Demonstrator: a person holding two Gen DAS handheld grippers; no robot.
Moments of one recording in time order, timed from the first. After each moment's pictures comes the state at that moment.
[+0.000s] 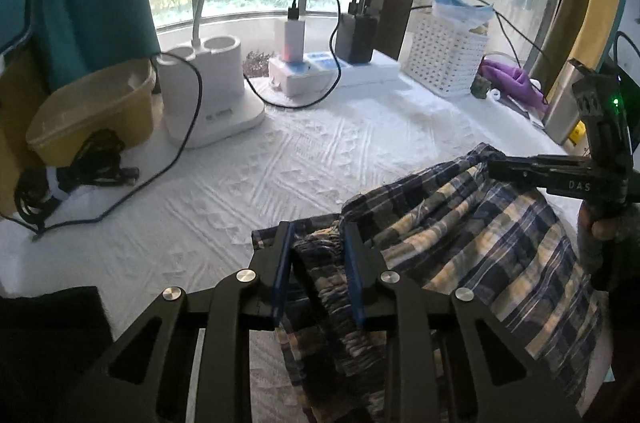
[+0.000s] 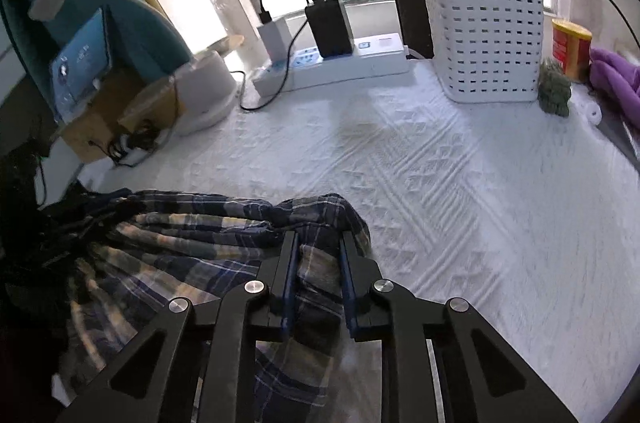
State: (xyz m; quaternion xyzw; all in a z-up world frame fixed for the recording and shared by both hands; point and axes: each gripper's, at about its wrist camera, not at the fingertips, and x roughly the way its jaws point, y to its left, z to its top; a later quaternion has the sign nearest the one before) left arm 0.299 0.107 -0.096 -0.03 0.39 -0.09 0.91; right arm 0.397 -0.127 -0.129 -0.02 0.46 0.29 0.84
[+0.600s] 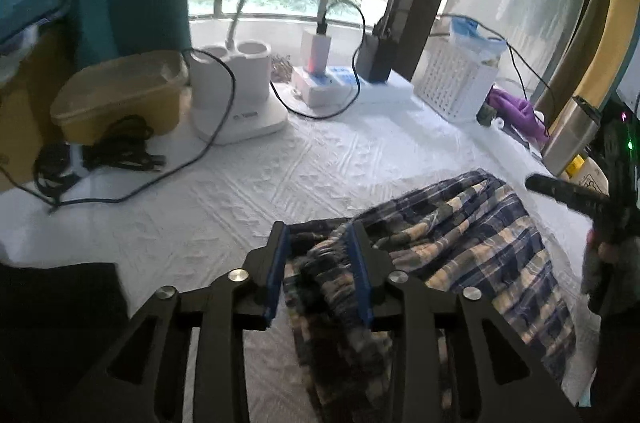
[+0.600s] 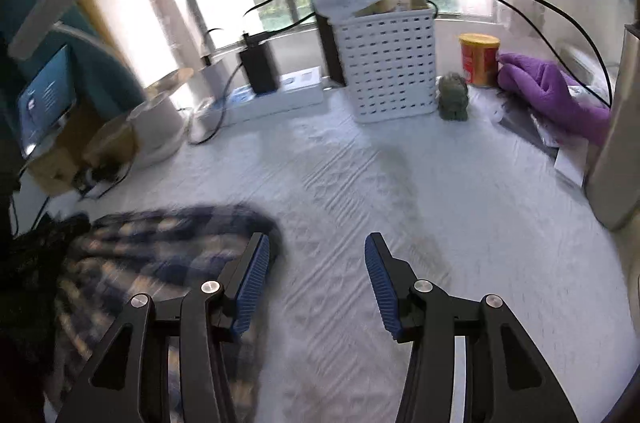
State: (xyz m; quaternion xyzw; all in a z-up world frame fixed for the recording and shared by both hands) left arm 0.279 0.127 -0.073 -0.08 0.38 -0.06 0.92; right arm 0.370 -0.179 -0.096 -0.01 0.43 0.21 0.88
